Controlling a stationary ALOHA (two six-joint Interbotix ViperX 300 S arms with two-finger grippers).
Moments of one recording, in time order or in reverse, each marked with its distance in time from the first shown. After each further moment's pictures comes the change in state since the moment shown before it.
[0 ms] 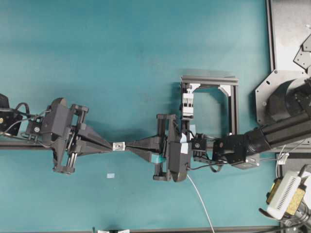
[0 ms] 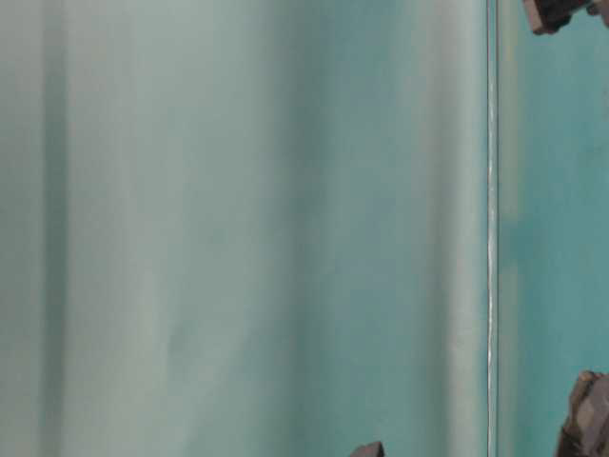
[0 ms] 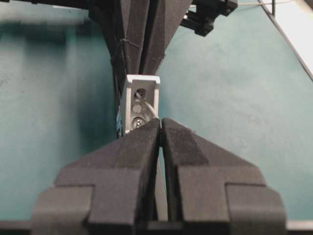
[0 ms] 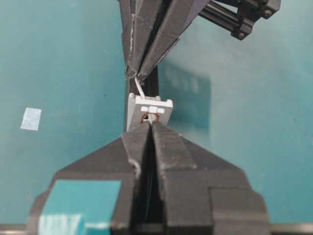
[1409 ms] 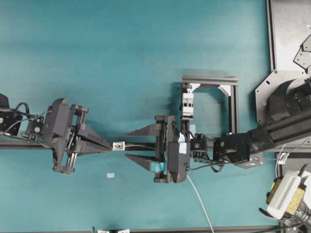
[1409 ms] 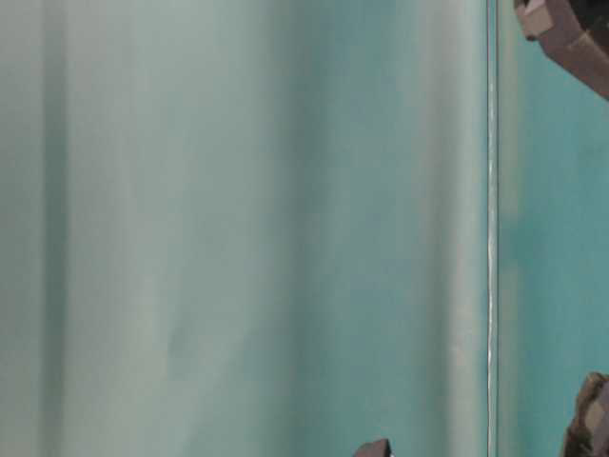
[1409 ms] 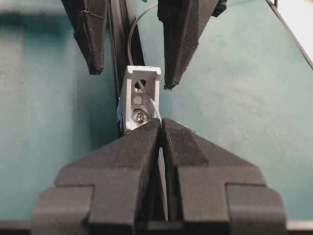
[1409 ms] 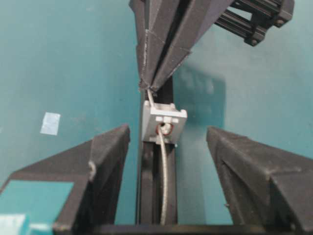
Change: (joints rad) left arm 0.000 0.000 0.000 0.000 0.025 0.003; right arm -0.003 -0.040 -0.008 -0.025 0.078 0.008
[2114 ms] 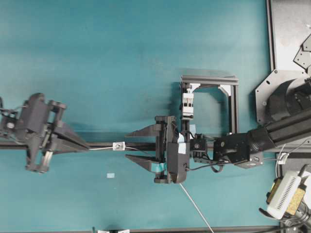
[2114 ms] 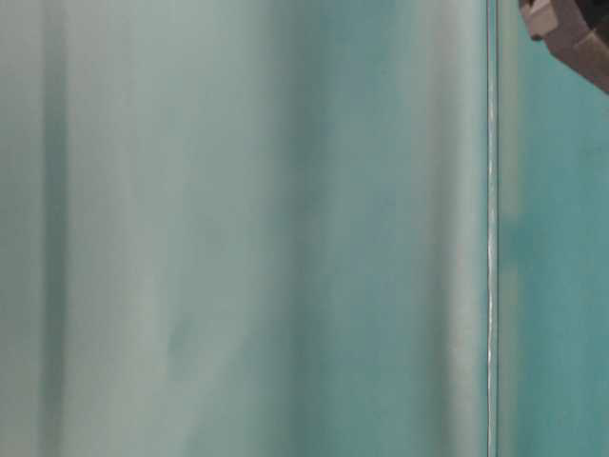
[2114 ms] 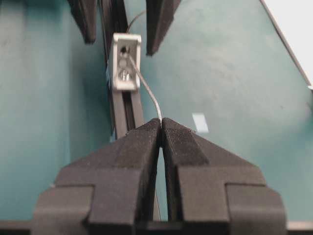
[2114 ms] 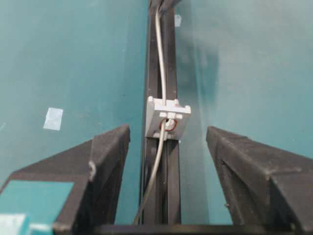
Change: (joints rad) left arm -0.031 -0.230 0.175 0.000 0.129 -0.035; right arm 0.000 -0.002 0.002 -0.002 0.017 -0.002
